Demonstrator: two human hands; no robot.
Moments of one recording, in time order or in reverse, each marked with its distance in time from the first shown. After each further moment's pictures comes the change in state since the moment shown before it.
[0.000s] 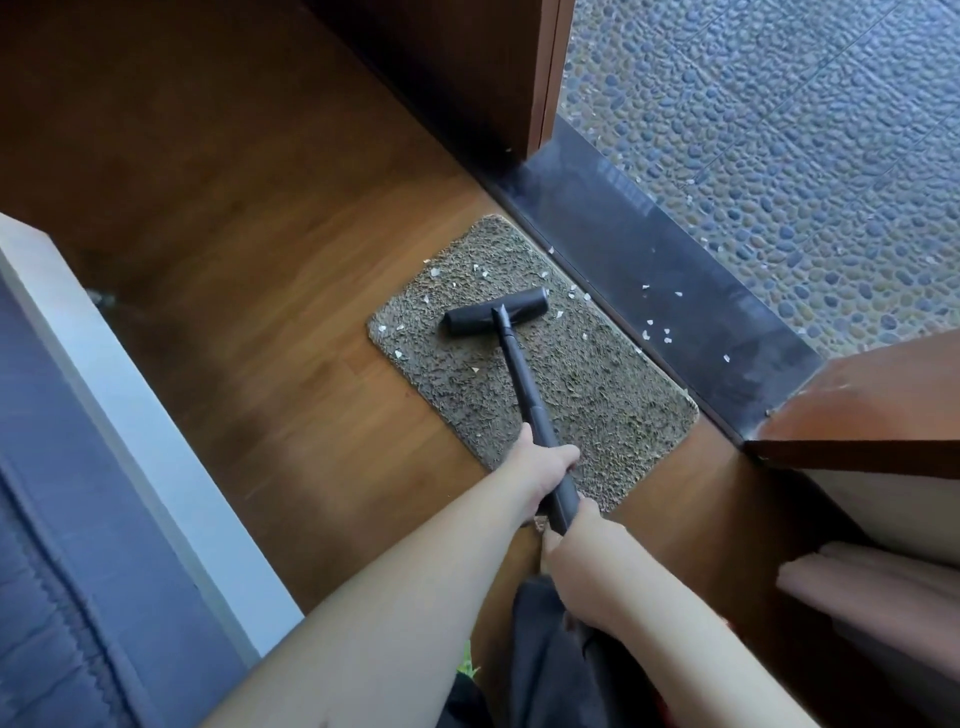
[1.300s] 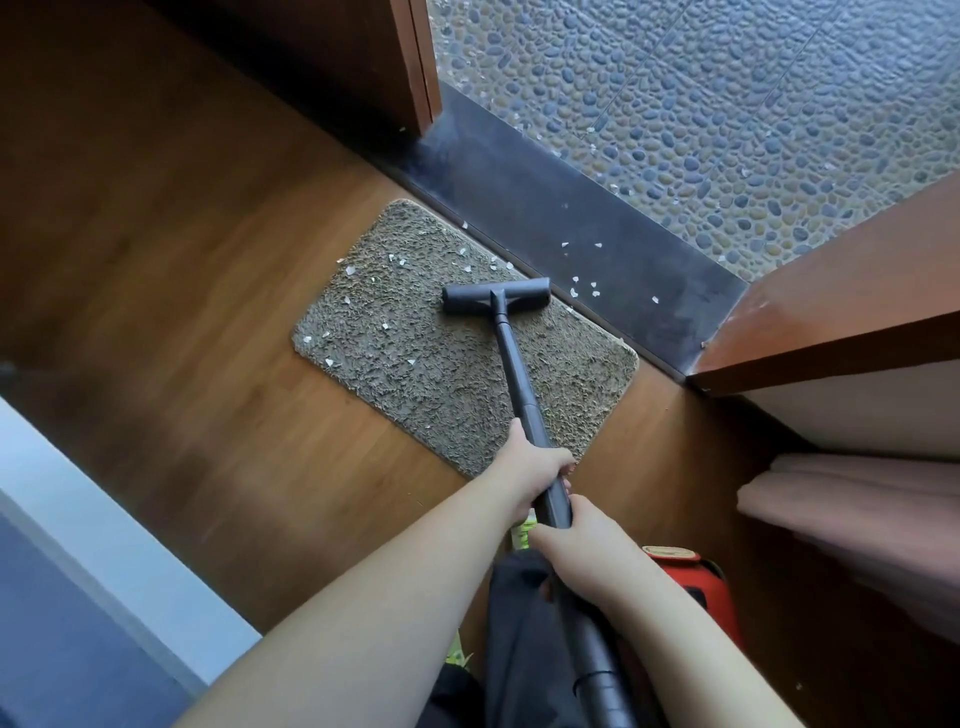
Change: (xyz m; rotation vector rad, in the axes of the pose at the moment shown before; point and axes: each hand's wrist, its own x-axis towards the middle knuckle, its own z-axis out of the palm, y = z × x) left_hand 0.013 -0.026 0.077 0.114 -0.124 0.016; right_hand 0.021 0.092 -0.006 0.520 -0.039 -0.001
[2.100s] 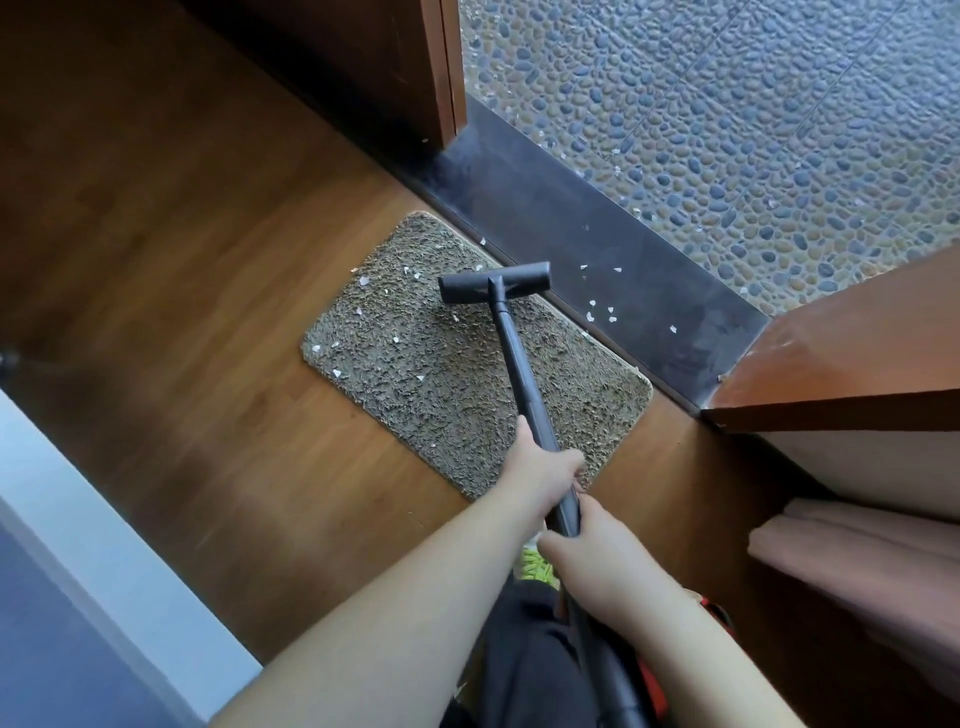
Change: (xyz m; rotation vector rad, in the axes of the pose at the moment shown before) left_hand 0.018 0.034 -0.007 0.081 0.142 0.096; right_hand 0.029 -0.030 -0.017 -0.133 0.017 -0.088
